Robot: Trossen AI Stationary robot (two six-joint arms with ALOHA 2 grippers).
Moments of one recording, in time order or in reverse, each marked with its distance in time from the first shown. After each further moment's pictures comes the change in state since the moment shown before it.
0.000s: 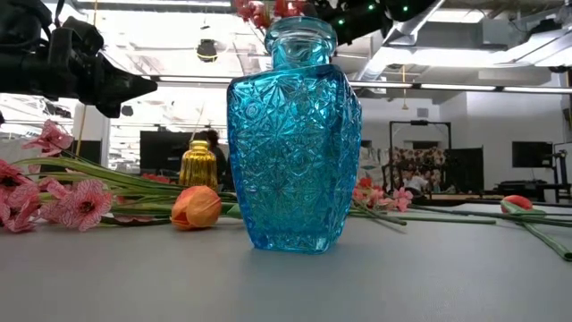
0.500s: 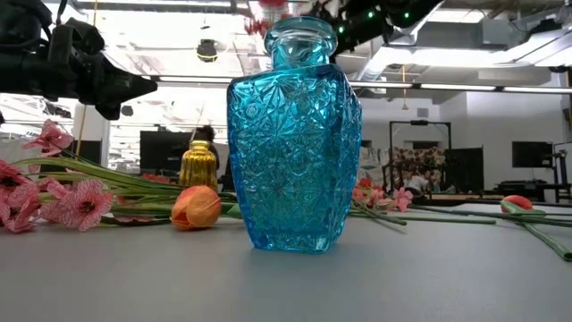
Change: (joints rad) left arm 0.000 0.000 0.000 0.000 -0.001 -0.045; right arm -0.008 -0.002 -0.050 0.021 0.084 0.086
